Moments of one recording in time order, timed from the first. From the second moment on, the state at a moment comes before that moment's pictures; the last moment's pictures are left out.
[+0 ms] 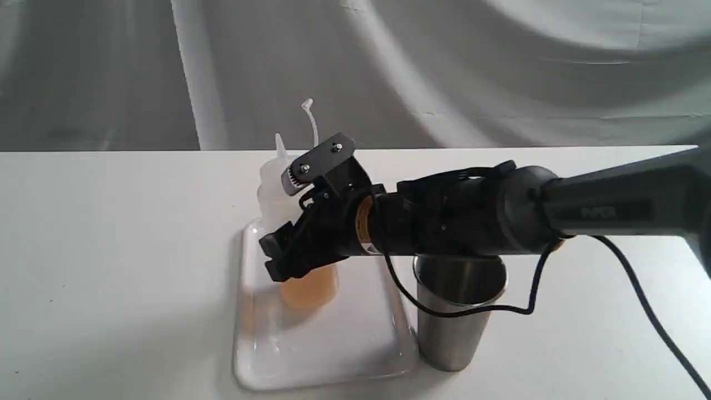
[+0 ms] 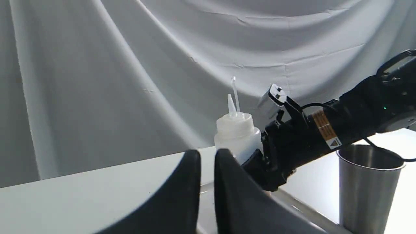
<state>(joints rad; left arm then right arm) -0.40 0.00 0.00 0.06 0.02 -0.07 0.43 2.17 -1.36 -1.07 -0.29 0.89</state>
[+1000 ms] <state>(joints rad) -0.40 0.00 0.00 0.06 0.02 -0.07 0.43 2.18 -1.37 -1.07 -0.30 0.84</state>
